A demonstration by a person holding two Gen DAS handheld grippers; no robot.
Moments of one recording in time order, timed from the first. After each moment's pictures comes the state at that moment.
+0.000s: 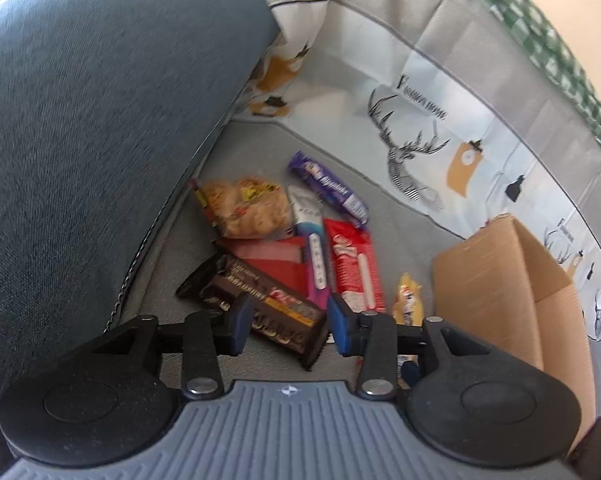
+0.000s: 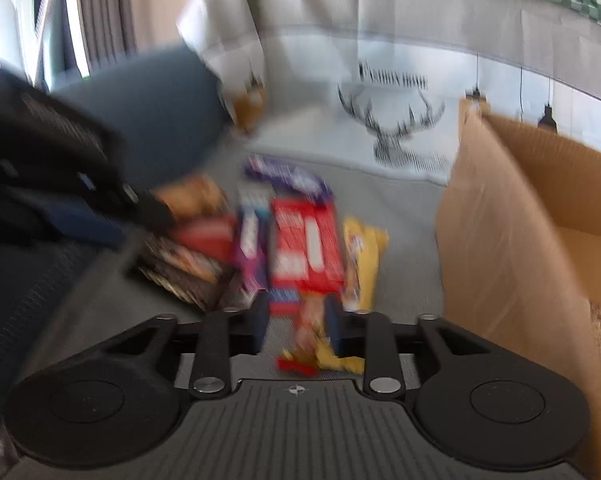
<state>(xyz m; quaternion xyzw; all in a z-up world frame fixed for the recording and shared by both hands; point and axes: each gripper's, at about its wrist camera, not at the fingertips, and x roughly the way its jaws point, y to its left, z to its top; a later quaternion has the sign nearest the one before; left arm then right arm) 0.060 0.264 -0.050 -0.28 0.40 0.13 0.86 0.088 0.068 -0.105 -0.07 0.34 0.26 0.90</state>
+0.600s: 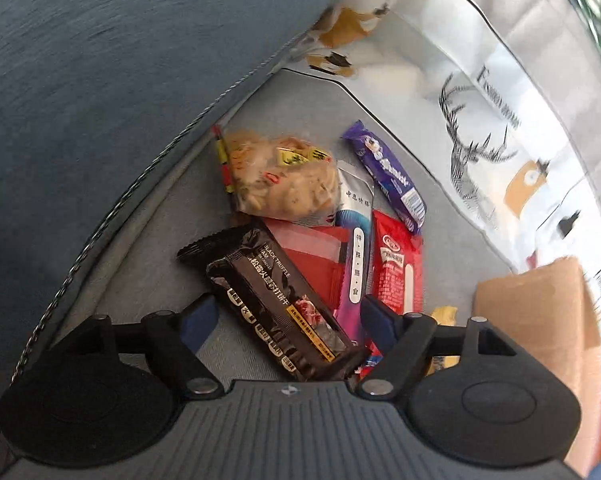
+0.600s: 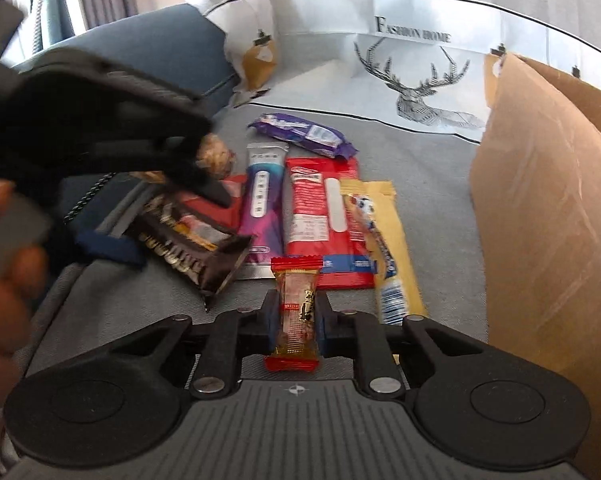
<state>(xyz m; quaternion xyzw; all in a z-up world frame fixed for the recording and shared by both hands) 0.107 0.273 -0.095 -0.34 0.44 0.20 0.81 0.104 0.080 -0.127 -0.07 0.37 0.29 0.88</state>
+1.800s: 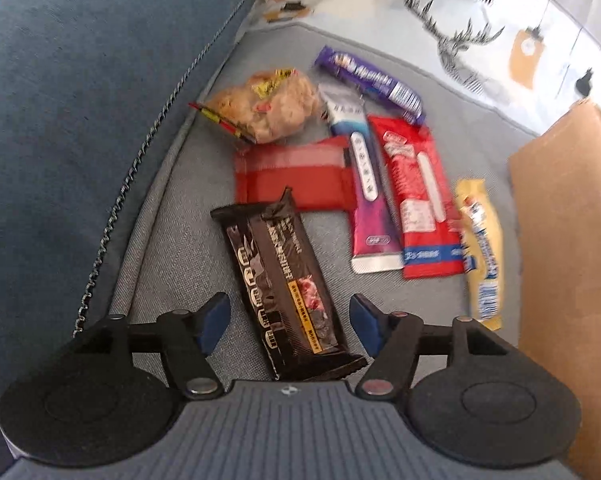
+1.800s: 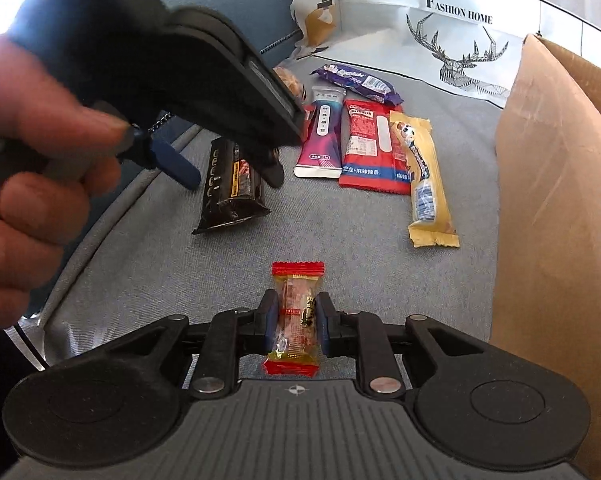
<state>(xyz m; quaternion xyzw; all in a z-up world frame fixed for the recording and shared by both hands) 0.096 0.234 -0.092 -0.17 0.54 0.18 0.81 0.040 0.049 -0.117 -0.11 0.41 0.36 0.83</state>
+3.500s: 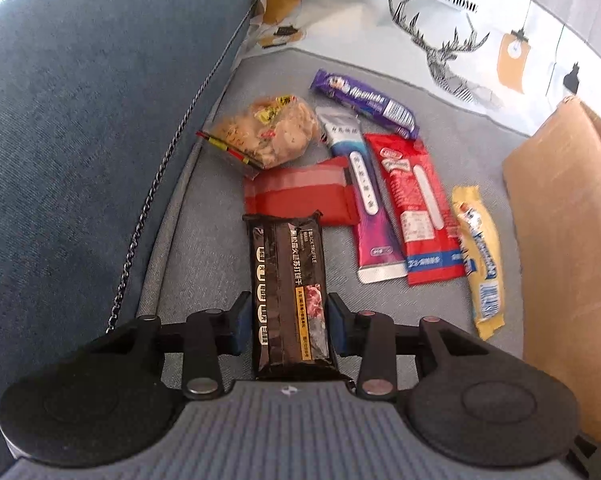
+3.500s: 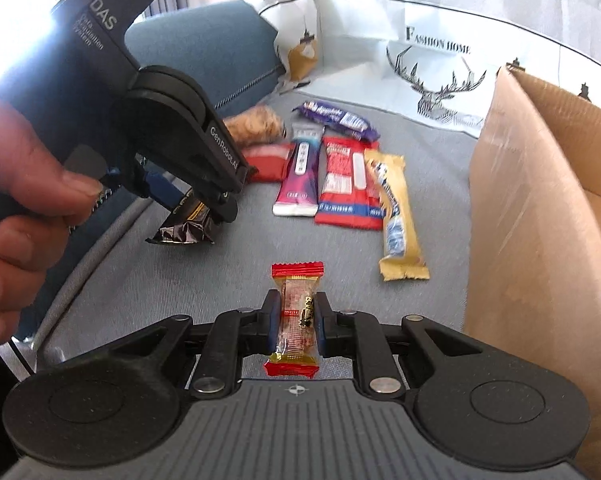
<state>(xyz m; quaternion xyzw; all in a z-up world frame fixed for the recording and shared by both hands) 0.084 0.236 -0.077 -0.14 0.51 0.17 0.83 0.038 0.038 -0.099 -0.09 0.37 0.34 0.86</state>
